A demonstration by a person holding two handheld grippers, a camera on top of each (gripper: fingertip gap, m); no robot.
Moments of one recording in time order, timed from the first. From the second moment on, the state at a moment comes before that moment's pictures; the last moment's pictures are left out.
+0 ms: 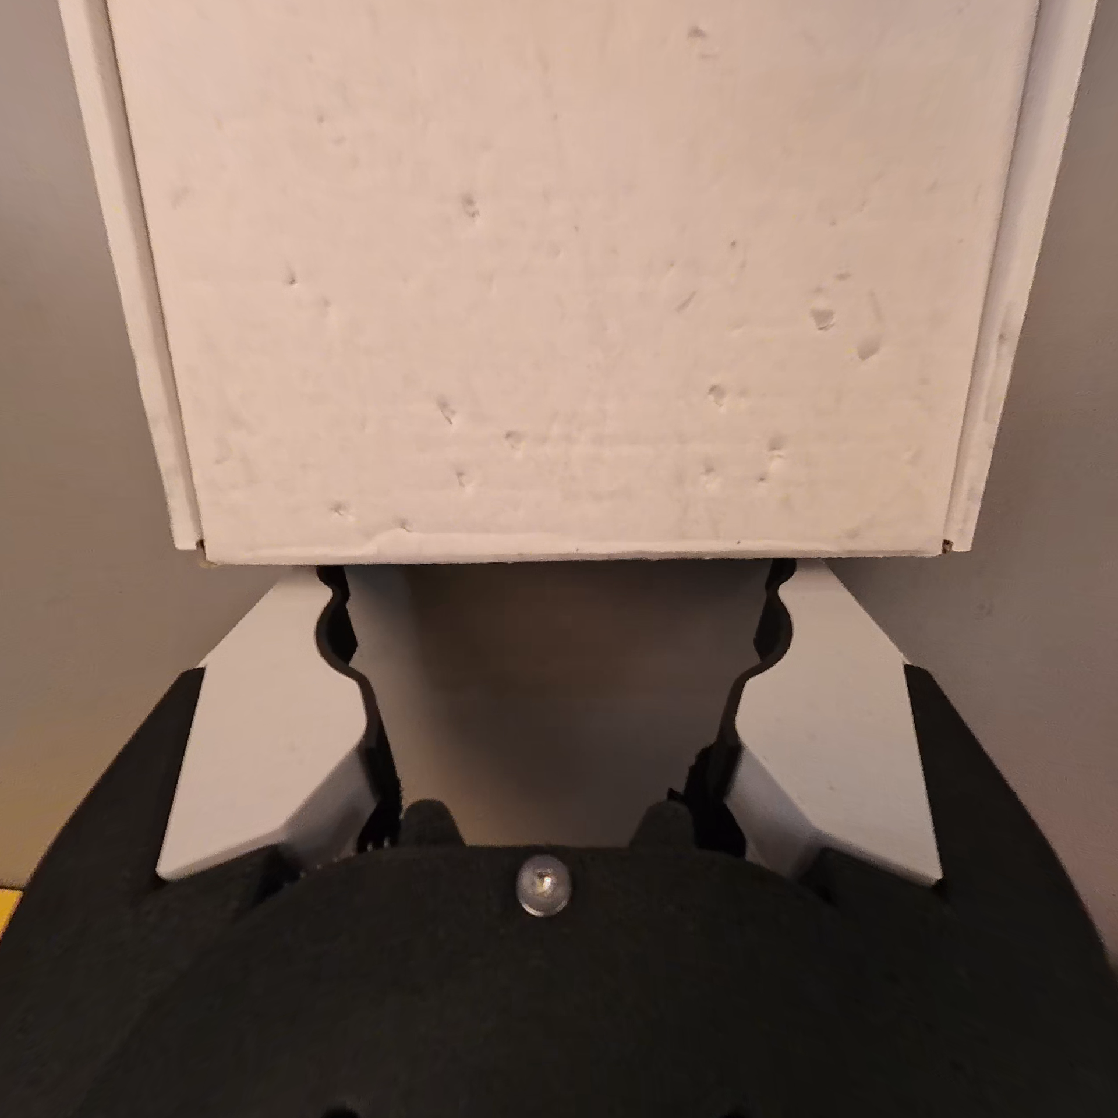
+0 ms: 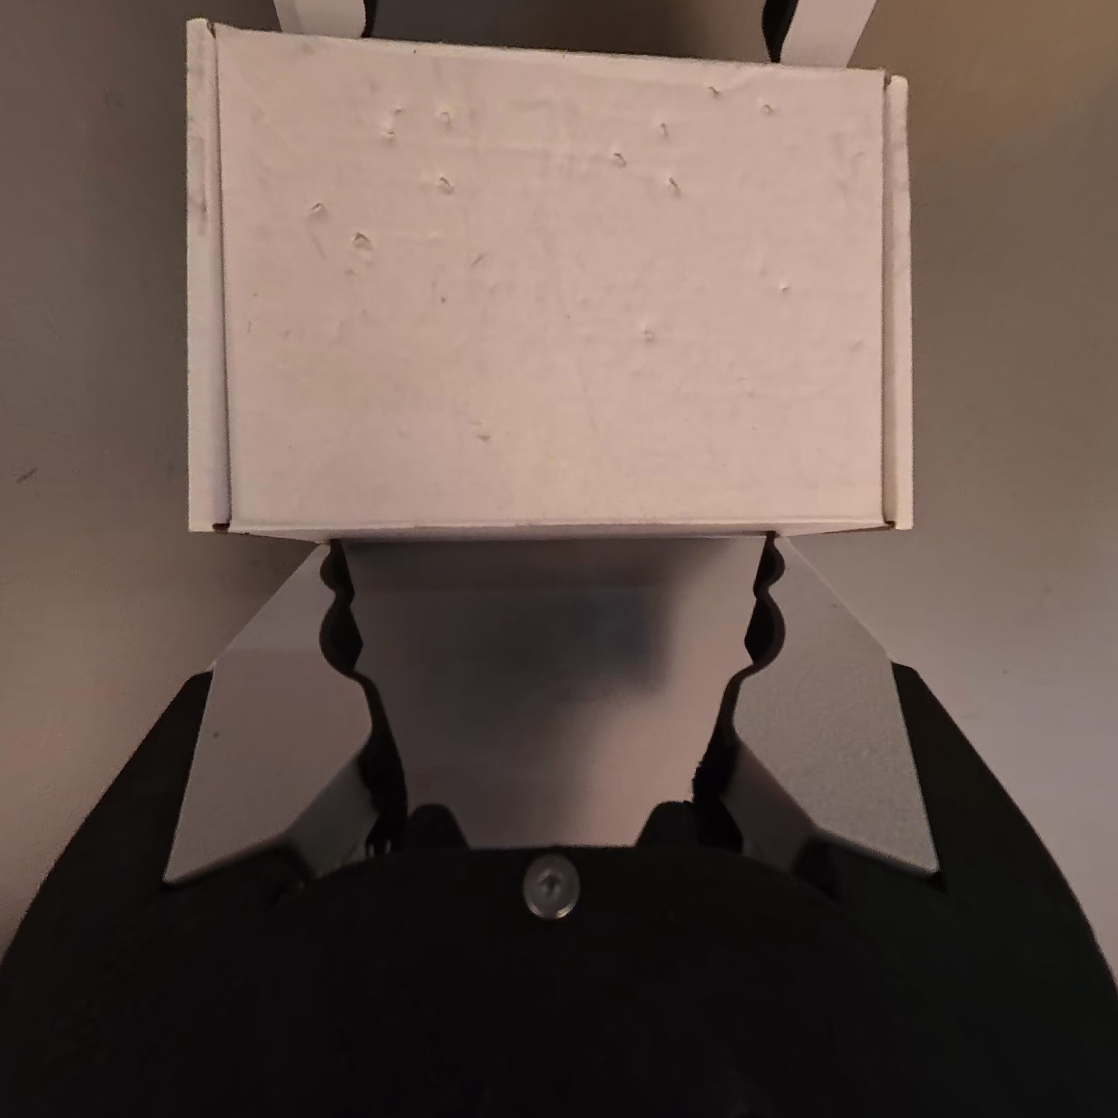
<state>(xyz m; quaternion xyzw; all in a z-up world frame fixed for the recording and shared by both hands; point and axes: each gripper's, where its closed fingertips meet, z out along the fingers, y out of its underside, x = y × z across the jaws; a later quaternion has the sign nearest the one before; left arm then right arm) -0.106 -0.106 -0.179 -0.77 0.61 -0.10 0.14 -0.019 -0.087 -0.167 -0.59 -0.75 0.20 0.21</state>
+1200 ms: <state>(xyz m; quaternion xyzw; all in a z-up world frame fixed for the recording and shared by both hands) -0.103 -0.105 -0.179 -0.77 0.61 -0.11 0.15 -0.014 -0.088 -0.166 -0.59 -0.76 0.18 0.21</state>
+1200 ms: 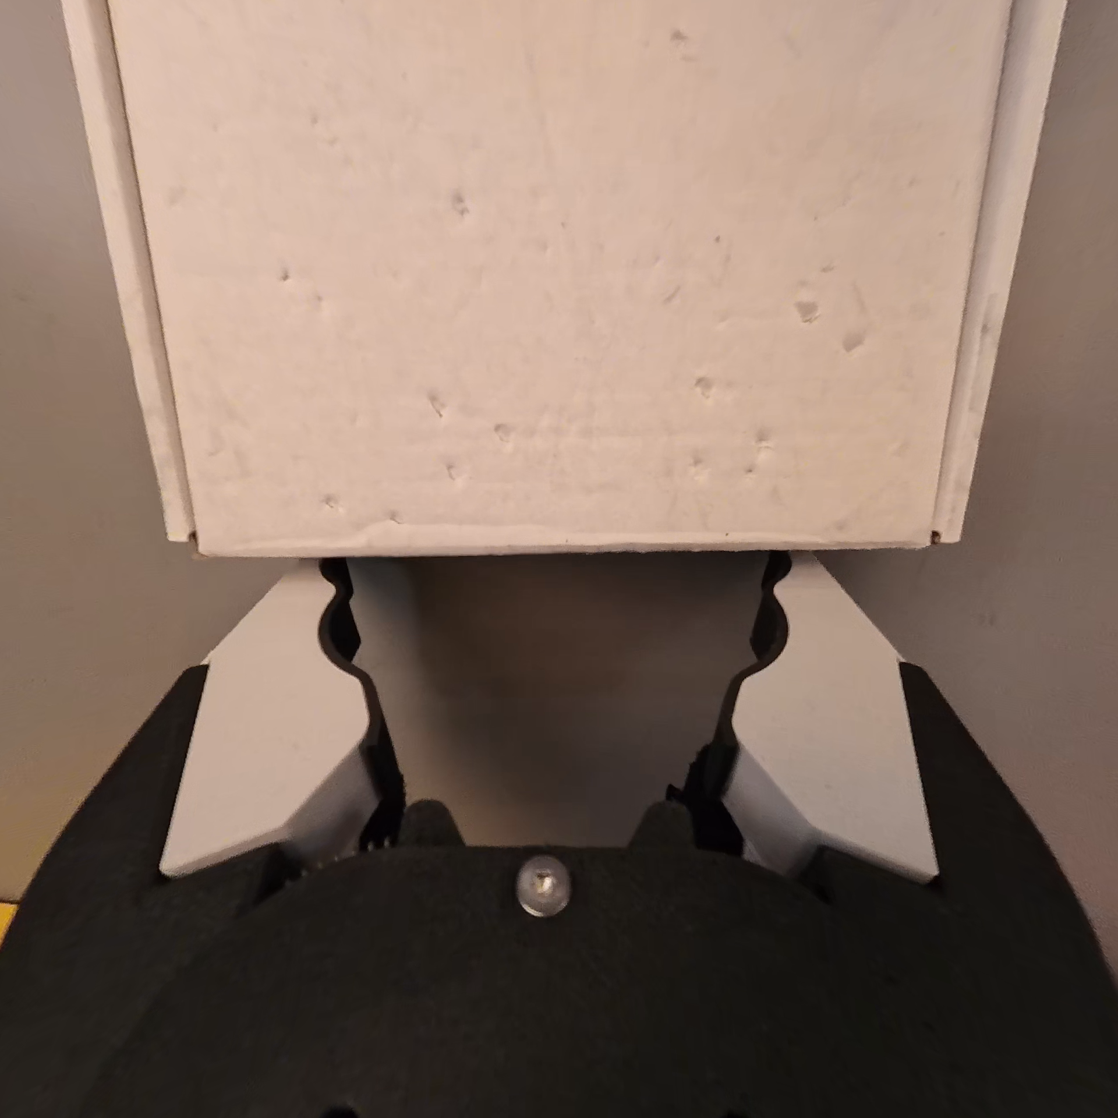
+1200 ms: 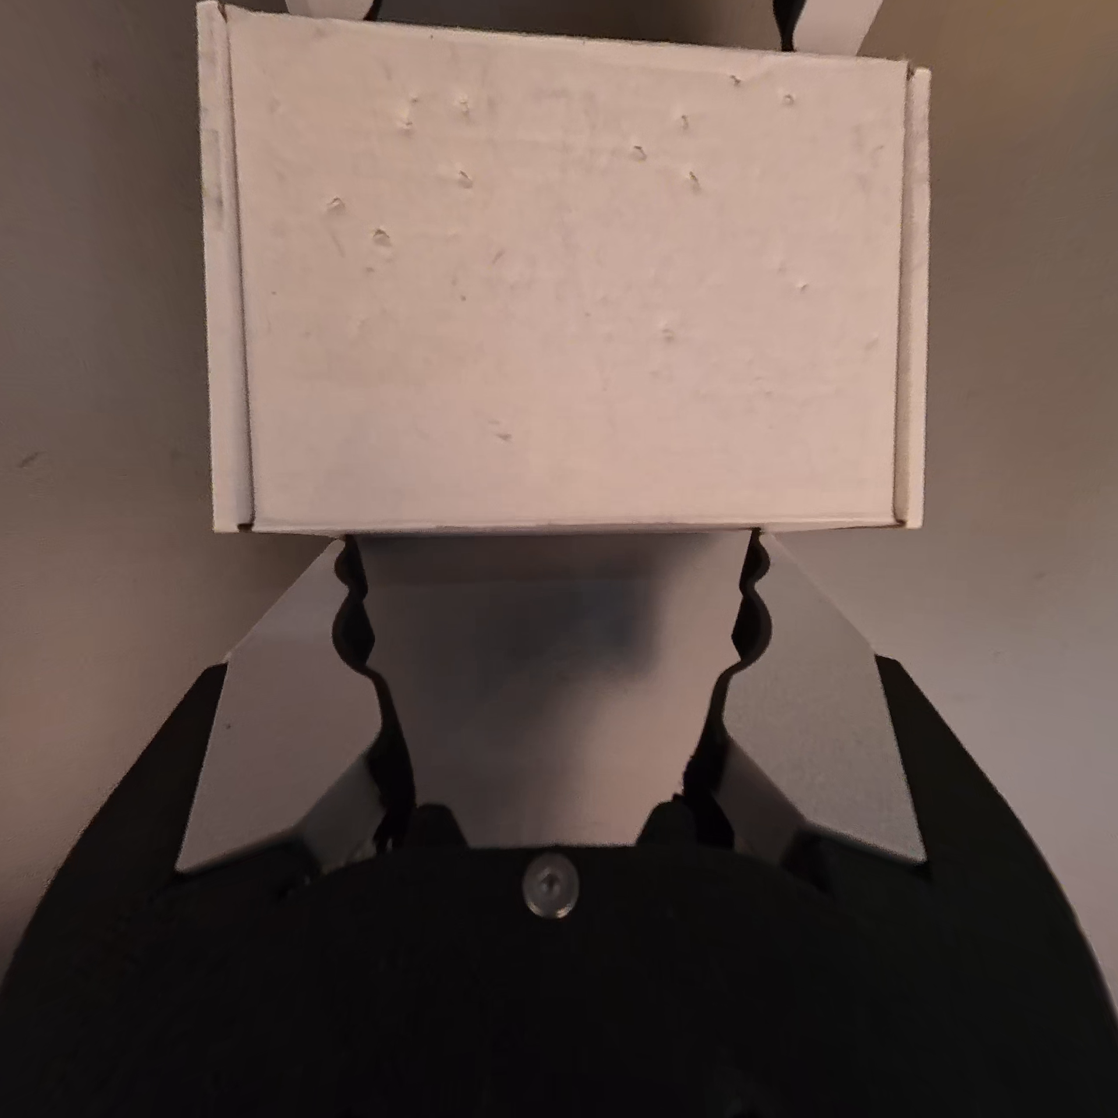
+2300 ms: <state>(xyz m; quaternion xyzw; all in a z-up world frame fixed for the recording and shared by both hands) -0.060 -0.068 -0.158 -0.81 0.51 -0.13 0.26 -0.007 -0.033 -0.151 -0.94 -0.30 0.01 0.18</state>
